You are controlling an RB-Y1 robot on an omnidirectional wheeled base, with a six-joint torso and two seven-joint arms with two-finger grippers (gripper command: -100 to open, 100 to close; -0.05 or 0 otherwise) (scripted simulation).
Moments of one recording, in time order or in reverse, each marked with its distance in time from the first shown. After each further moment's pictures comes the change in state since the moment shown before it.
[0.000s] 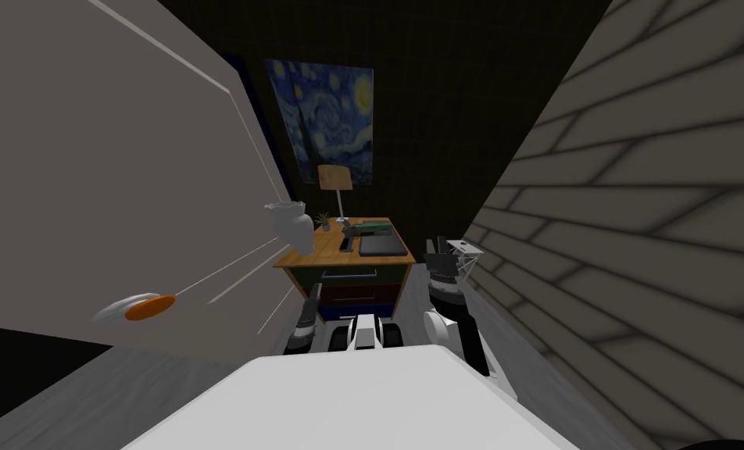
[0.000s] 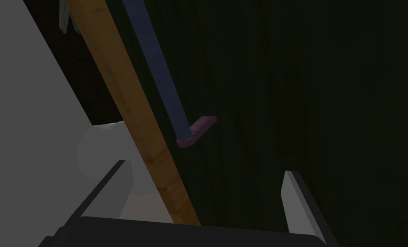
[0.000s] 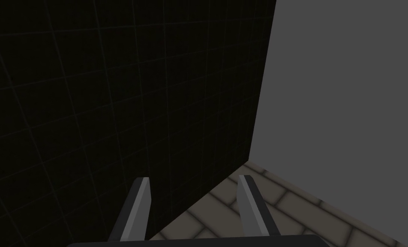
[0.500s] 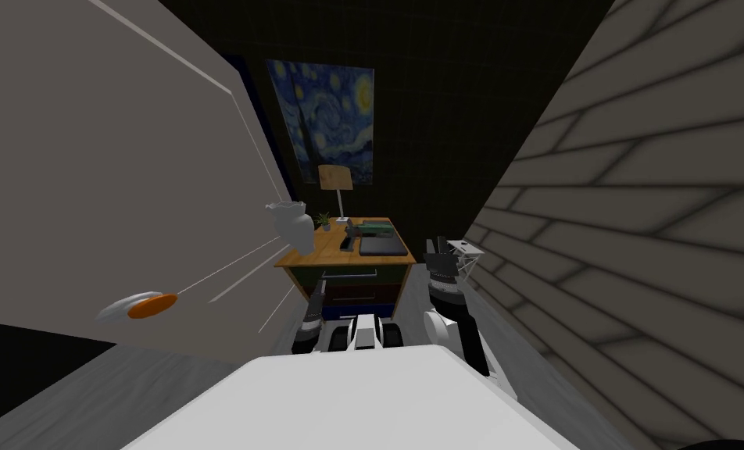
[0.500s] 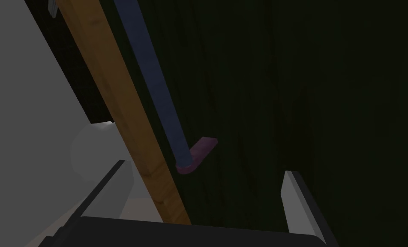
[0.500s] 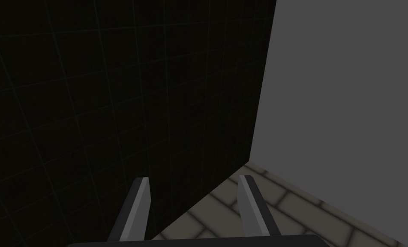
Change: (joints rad) left arm -0.029 -0.052 0.002 -0.001 0.002 0.027 0.001; right arm 0.000 0.000 0.000 0.000 0.000 0.000 0.000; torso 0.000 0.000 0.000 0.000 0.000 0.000
